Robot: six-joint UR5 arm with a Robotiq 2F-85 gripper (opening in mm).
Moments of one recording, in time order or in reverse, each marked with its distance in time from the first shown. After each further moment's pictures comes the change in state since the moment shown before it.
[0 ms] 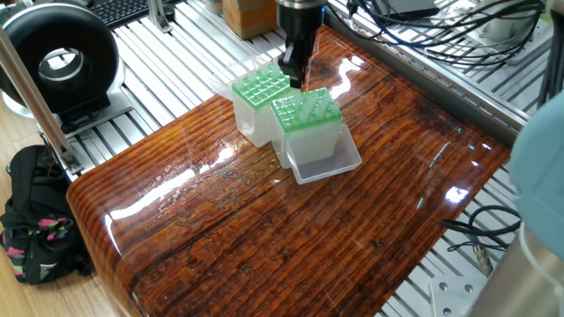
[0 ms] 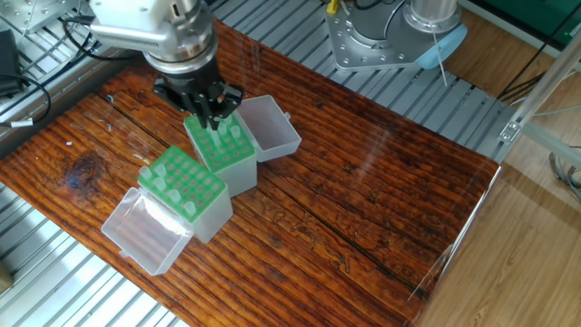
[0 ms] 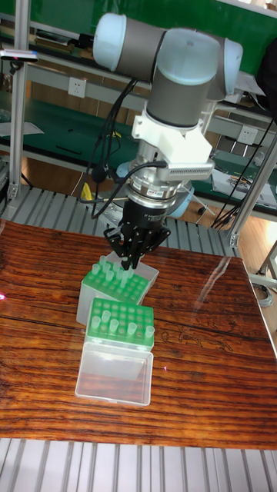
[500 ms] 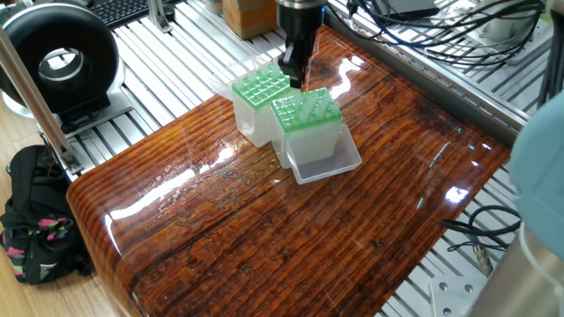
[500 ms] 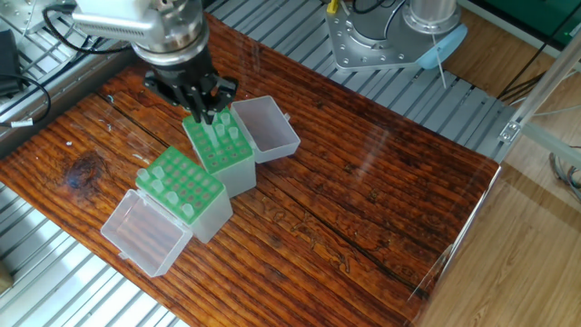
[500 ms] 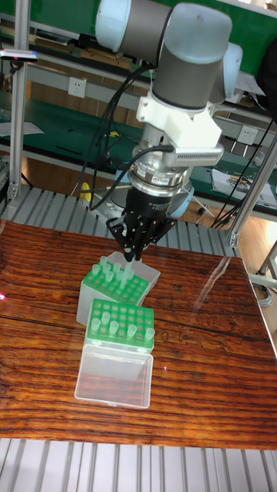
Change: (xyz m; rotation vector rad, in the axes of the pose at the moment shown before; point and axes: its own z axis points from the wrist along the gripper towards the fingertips) arm 0.001 -0.001 -0.024 -0.002 0.018 -0.003
